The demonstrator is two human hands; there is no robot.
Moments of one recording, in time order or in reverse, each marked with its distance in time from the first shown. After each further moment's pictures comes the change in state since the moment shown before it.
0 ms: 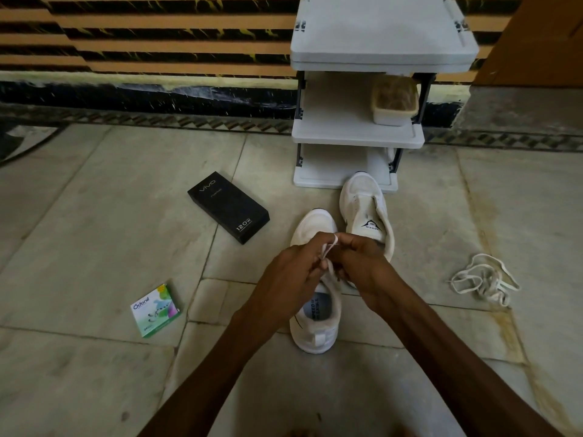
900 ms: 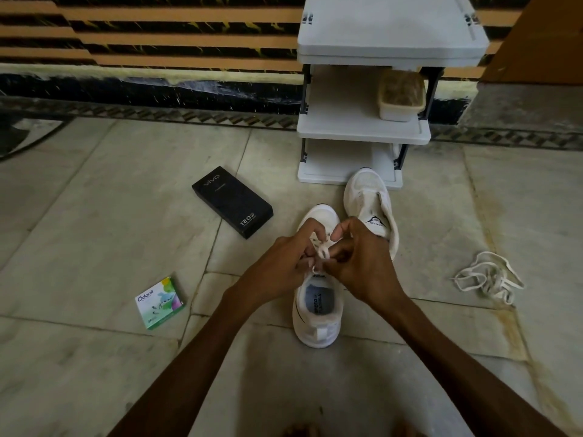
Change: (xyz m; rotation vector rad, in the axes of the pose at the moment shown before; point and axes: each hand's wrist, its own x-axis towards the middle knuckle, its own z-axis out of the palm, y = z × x) left_hand 0.012 -0.035 -0.005 -0.172 -0.251 -0.163; right_hand -0.005 0.015 0.001 -0.403 0.059 -0.464
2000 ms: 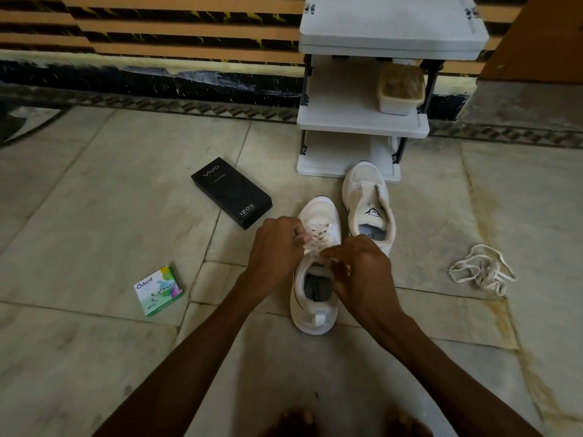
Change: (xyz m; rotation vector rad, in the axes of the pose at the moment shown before) left_hand 0.009 -0.002 0.008 0.205 0.331 -0.189; right_hand -0.034 0.011 0.006 -0.535 0.157 -0.343
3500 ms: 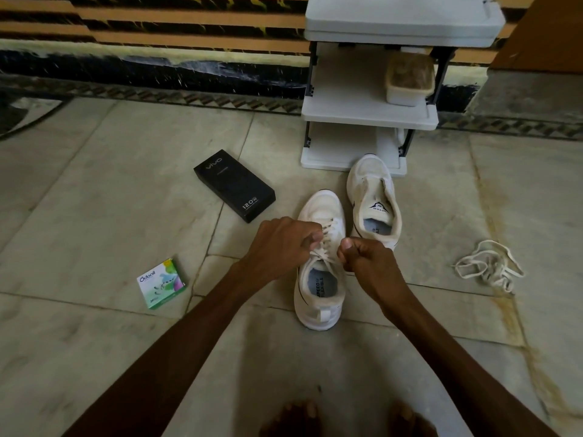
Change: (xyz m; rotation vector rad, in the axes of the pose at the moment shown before) left_hand 0.006 -0.025 0.004 0.248 -0.066 0.491; right_hand 0.007 0.017 0.005 0.415 -0.228 0.474
